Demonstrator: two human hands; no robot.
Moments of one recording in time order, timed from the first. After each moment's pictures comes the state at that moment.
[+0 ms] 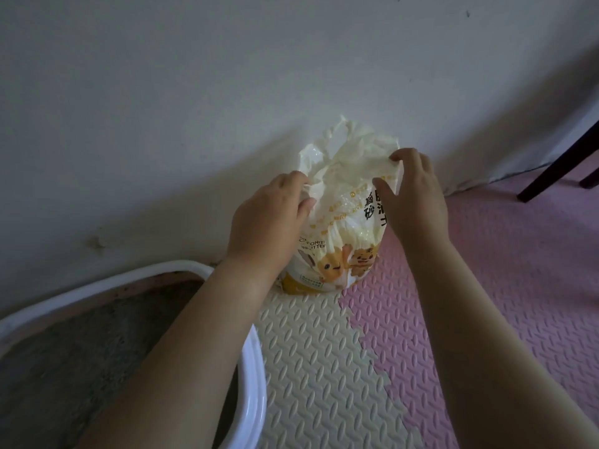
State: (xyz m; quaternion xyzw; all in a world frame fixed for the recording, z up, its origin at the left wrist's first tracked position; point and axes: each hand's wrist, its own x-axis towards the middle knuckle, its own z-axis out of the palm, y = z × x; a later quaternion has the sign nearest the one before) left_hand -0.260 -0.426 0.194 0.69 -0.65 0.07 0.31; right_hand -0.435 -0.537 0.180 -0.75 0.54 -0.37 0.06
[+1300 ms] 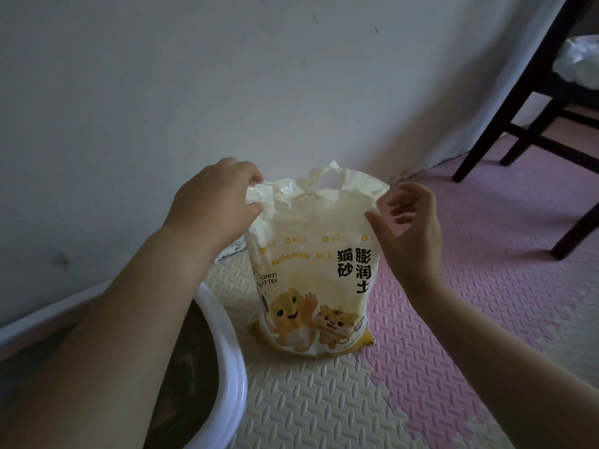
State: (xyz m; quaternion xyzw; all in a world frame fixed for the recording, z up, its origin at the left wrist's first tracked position) left_hand -0.264 -0.392 0.253 0.71 -0.68 -0.01 0.20; right_hand -0.520 -0.445 0.164 -0.69 0.49 -0.52 0.11
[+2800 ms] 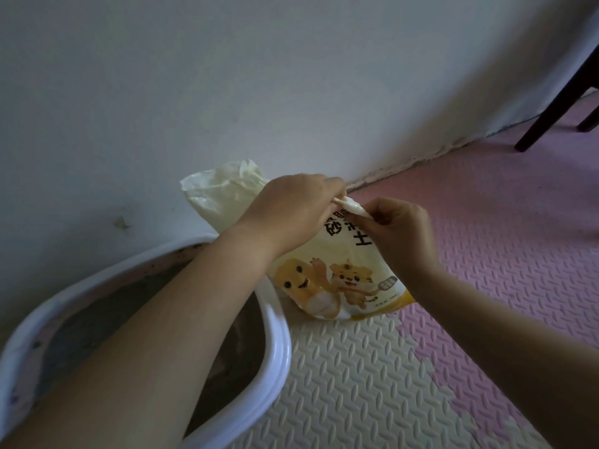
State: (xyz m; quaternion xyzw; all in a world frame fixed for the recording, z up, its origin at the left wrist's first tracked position) left_hand -0.275 -0.382 0.206 0.56 -0.81 0.02 0.15; right_hand -0.449 -0.409 0.148 -0.72 0.44 -0.44 0.29
